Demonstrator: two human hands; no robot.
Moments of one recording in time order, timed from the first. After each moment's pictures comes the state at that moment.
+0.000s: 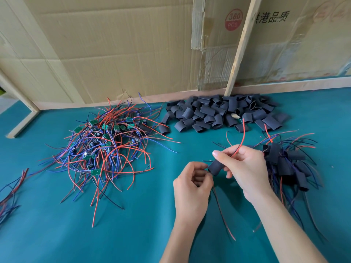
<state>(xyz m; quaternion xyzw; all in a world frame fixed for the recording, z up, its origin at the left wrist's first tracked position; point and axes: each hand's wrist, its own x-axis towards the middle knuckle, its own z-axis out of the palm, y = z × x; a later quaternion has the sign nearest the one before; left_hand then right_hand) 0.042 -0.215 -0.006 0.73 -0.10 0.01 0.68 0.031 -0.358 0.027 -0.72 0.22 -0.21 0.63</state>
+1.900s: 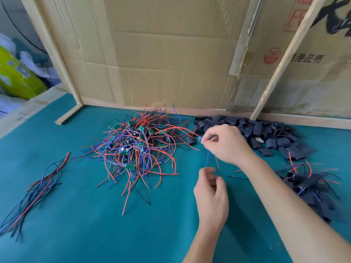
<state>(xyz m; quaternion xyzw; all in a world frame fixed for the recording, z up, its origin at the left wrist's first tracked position) 0.045 -0.213 -0.005 0.69 0.00 0.08 0.72 0.118 -0.290 0.112 -0.96 -0.03 -0.13 0.26</state>
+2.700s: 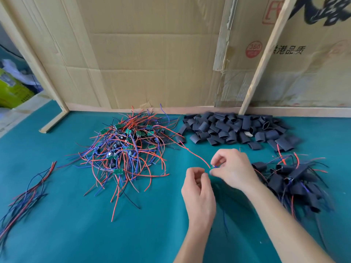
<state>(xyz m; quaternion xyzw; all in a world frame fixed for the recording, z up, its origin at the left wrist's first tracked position) 0.044 -0.213 -0.004 0.69 0.02 0.09 0.72 0.071 -0.331 0.060 -0.94 0.11 -0.07 0.32</state>
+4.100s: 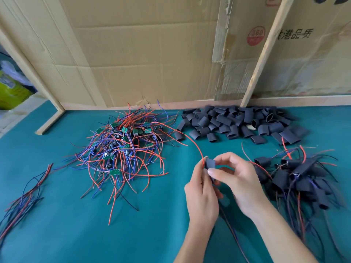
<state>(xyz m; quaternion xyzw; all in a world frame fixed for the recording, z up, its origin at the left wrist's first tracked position) 0.045 -0.216 -0.002 0.70 -0.06 0.03 0.71 0.036 -0.319 0.035 -0.66 0.06 -0.11 0.74</state>
